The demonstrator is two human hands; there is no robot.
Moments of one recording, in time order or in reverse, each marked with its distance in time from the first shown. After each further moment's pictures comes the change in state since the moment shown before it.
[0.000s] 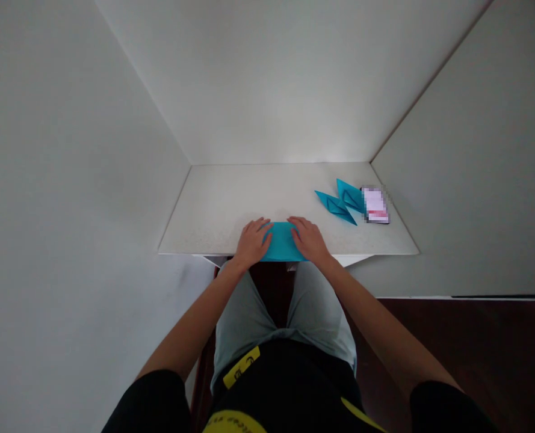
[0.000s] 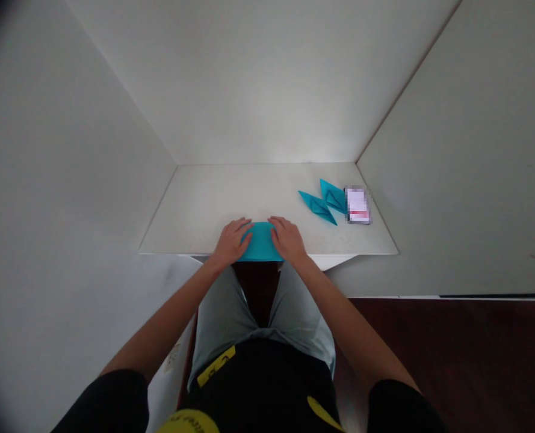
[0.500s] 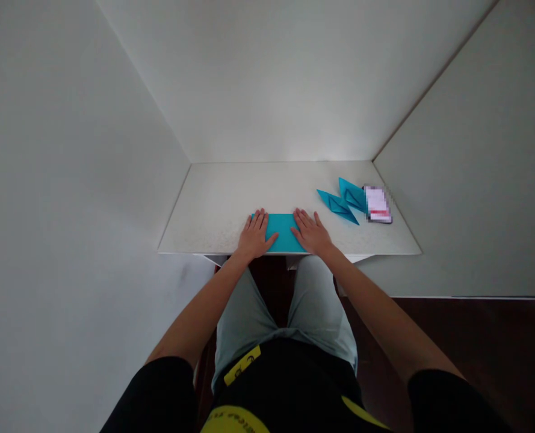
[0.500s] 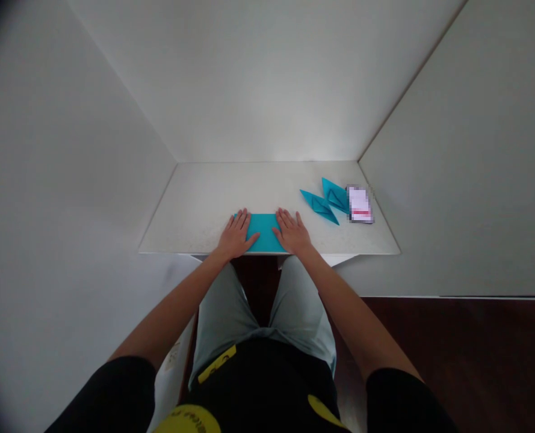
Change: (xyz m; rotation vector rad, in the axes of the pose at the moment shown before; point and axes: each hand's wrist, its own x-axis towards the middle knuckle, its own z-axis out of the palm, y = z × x) left_hand 0.017 -0.012 0.023 0.182 -0.103 -0.025; right_hand 0.009 0.043 0.017 -0.225 -0.118 -0.021
